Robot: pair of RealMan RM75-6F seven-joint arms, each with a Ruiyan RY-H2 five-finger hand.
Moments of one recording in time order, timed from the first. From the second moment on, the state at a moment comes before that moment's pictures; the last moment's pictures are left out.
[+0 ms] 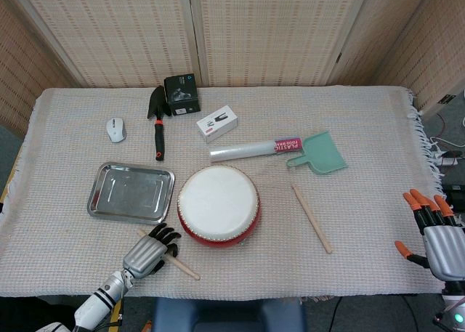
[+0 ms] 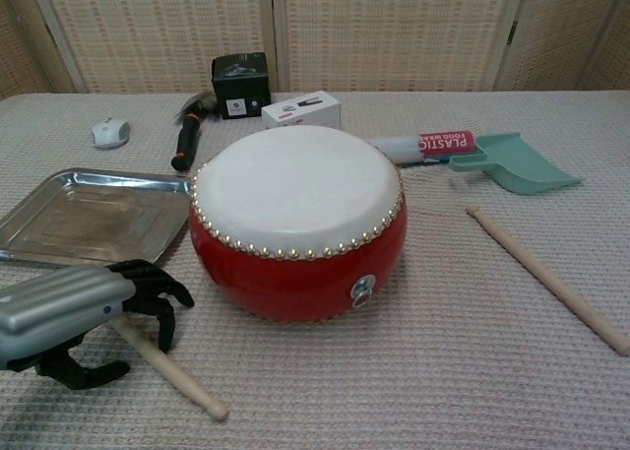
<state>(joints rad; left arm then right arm) -0.44 -1.54 0.07 -1.47 1.57 1.02 0.20 0.03 -1.07 0.03 -1.63 -1.55 1.52 0.01</state>
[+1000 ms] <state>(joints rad) -0.42 -1.56 0.07 -1.47 1.52 1.06 0.04 0.04 -1.06 0.03 -1.64 -1.54 1.49 -0.01</state>
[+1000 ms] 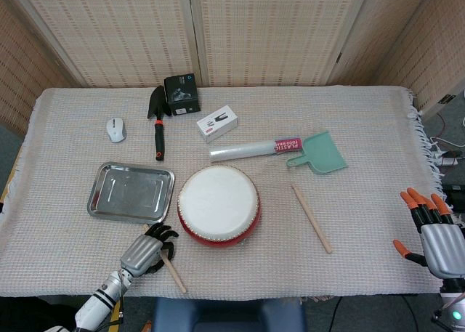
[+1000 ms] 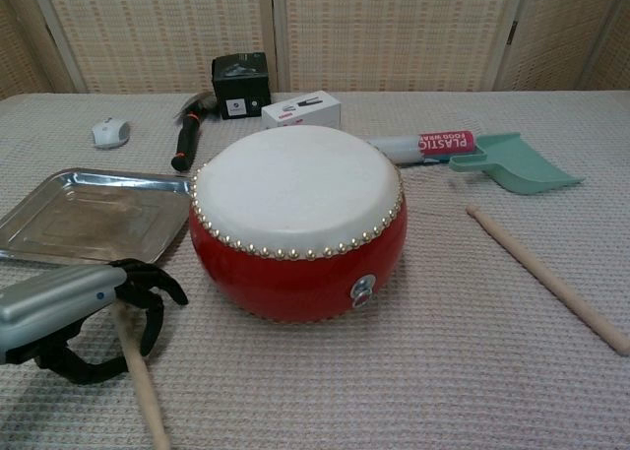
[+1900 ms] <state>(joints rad) -0.41 -1.28 0.10 -1.54 1.66 1.13 -1.57 0.05 -1.06 0.03 -1.65 -1.56 1.49 -0.02</state>
